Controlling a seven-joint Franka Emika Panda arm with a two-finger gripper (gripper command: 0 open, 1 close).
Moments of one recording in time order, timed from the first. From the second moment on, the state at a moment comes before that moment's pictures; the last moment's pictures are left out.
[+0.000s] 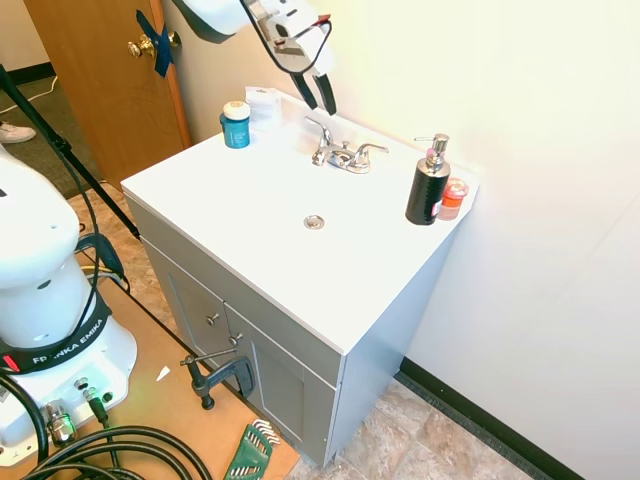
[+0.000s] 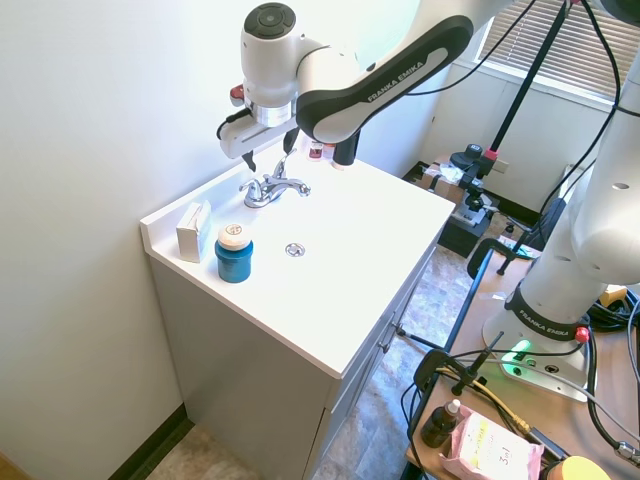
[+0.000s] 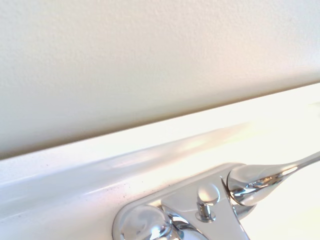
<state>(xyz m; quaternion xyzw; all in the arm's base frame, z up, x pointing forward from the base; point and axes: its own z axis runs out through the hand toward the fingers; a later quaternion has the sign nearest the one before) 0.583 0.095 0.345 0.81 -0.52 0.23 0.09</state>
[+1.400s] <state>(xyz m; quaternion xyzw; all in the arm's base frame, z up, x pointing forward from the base) 0.581 0.095 0.274 0.81 -0.53 0.21 0.11</state>
